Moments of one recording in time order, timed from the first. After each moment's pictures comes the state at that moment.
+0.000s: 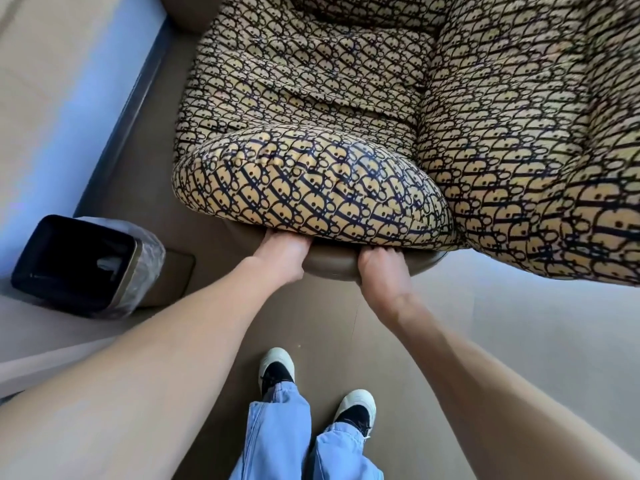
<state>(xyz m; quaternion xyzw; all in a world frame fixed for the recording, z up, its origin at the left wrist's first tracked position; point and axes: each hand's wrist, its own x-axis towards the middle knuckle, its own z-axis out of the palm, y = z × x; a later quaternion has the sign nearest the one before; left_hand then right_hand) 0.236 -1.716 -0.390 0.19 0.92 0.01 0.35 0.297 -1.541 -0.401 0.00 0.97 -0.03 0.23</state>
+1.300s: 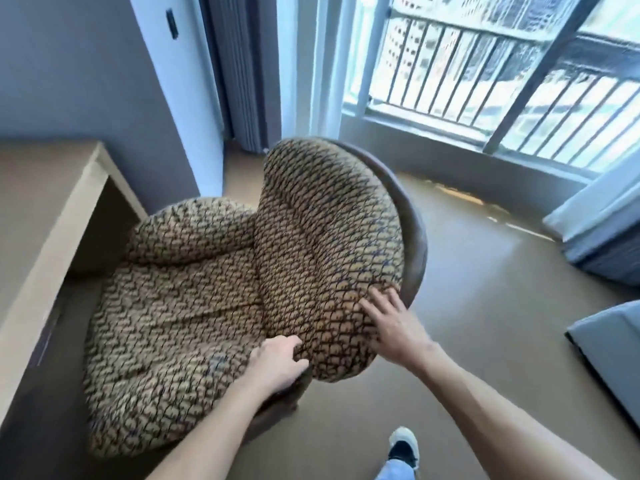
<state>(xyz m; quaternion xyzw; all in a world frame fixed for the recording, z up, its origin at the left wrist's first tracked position) 0.243 -1.479 -0.097 0.26 0.90 0.10 0.32 0.342 -1.238 -0.070 0.14 0.97 -0.03 0.19</state>
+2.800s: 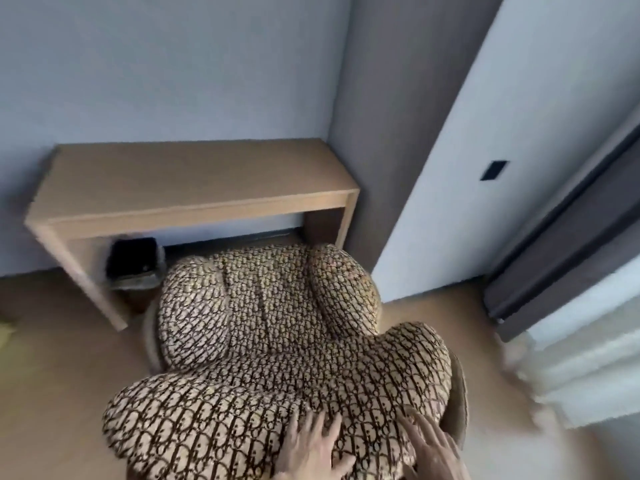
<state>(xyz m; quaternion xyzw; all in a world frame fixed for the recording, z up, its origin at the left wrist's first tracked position) 0.101 -1.048 -0.094 -0.23 0.92 0.23 0.20 -0.072 -0.851 -0.077 -0.43 0.89 -0.03 0.16</state>
